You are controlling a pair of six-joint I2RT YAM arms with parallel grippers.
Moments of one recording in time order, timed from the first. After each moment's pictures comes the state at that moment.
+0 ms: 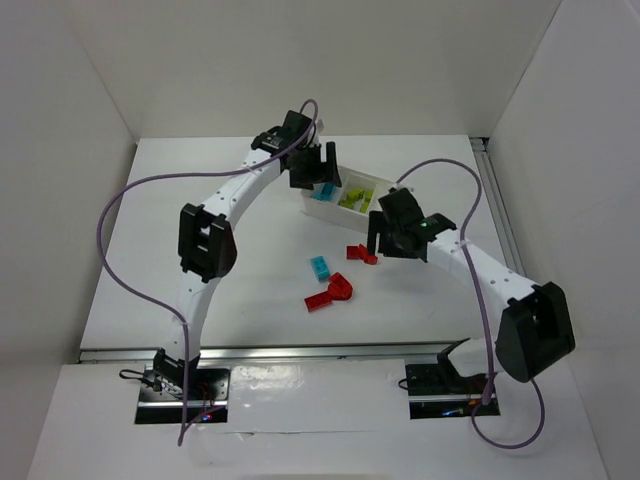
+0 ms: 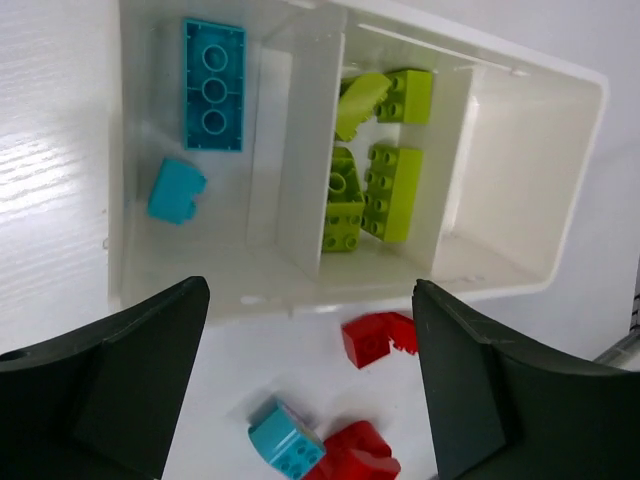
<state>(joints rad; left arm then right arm) -0.45 2.37 2.34 -0.84 0.25 -0.47 0.45 1.33 1.01 -0.62 0.19 0.54</state>
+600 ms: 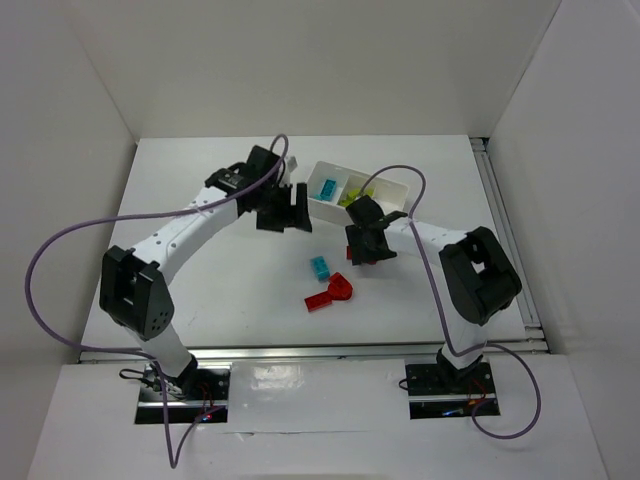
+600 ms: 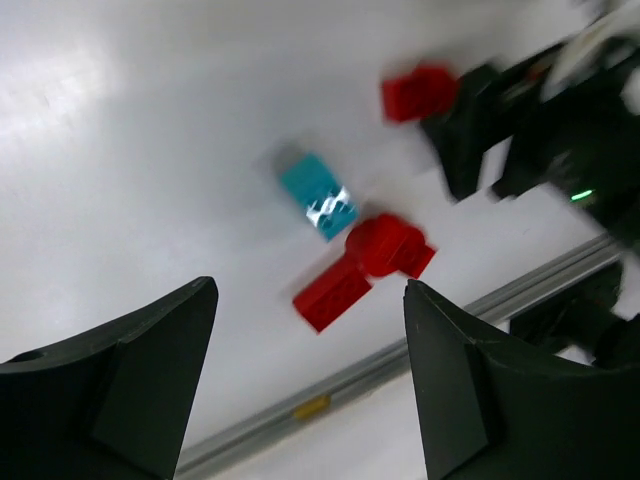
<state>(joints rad) -0.48 1.68 1.58 -0.81 0.22 -0.45 0.54 1.75 1.06 -0.48 0.25 0.33</state>
